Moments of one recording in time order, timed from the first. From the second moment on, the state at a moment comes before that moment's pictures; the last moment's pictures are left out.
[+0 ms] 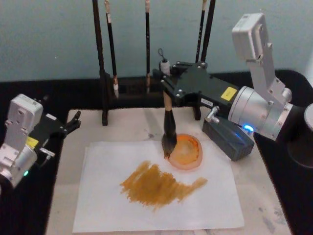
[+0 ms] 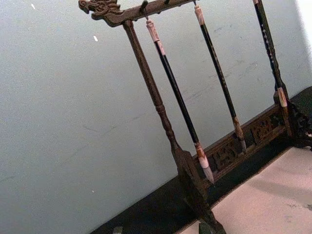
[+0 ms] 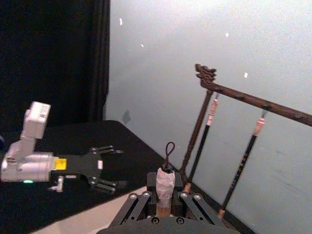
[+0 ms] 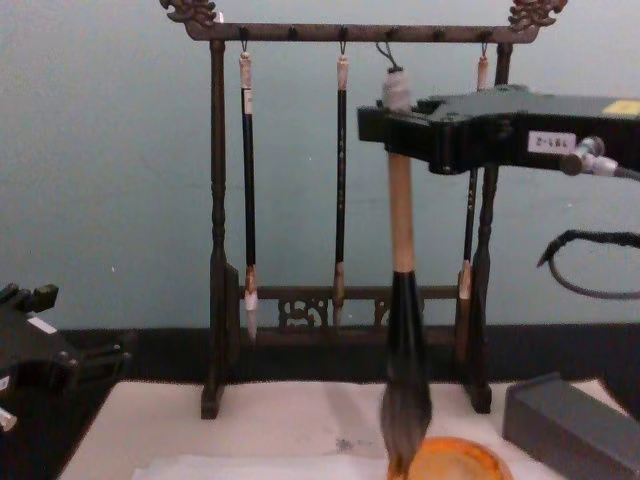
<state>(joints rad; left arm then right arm) -0.20 0.60 0.45 -1.41 -0.25 -0.12 0.03 0.41 0.58 -0.58 -1.78 0.52 0.15 0.34</state>
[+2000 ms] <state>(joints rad) -0.20 0.60 0.45 -1.41 -0.25 -0.12 0.03 0.27 0.43 -0.53 -1.68 0.41 0.10 0.43</state>
